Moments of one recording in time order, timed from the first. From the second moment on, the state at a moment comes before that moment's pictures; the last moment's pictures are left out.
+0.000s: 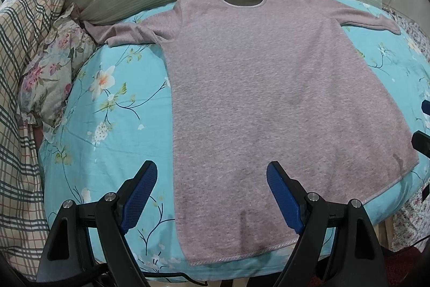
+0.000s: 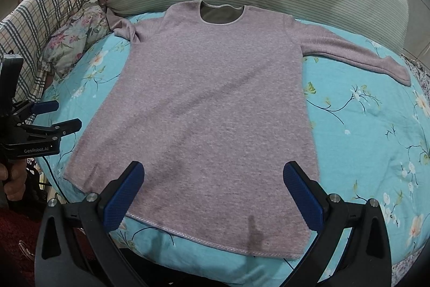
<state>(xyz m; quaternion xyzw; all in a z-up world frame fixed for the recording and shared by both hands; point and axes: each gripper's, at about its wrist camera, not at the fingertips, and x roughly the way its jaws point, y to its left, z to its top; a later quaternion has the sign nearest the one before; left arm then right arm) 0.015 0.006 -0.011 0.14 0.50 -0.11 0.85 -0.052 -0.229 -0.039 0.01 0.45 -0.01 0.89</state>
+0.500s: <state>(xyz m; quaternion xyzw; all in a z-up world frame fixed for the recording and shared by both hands) 0.027 -0.002 -0.018 0.15 0.50 -0.11 0.84 -0.039 -0.236 -0.044 0.04 0.46 0.00 0.89</state>
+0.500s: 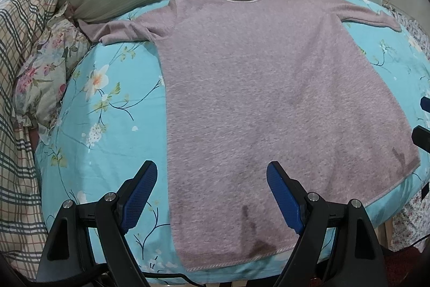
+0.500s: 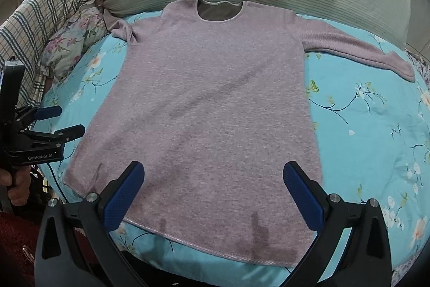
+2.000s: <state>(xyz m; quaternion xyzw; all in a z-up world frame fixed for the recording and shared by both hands) 0.186 -0.137 -0.095 0.17 0.57 -0.12 0.79 0.080 -0.815 -0.055 0.45 0.21 -0.39 0.77</state>
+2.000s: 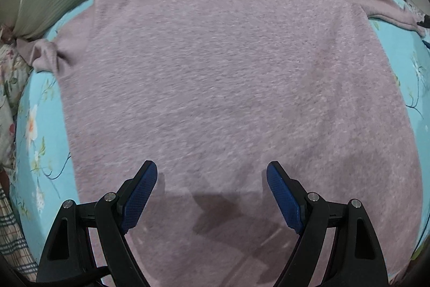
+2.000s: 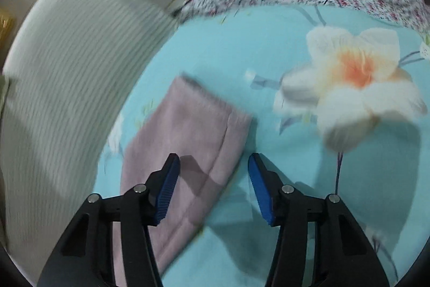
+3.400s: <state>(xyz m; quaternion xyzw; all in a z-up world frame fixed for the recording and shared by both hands) 0.256 0.001 -0.060 -0.01 0.52 -0.08 0.85 0.370 -0.222 -0.162 0.42 0.51 0.22 0.71</state>
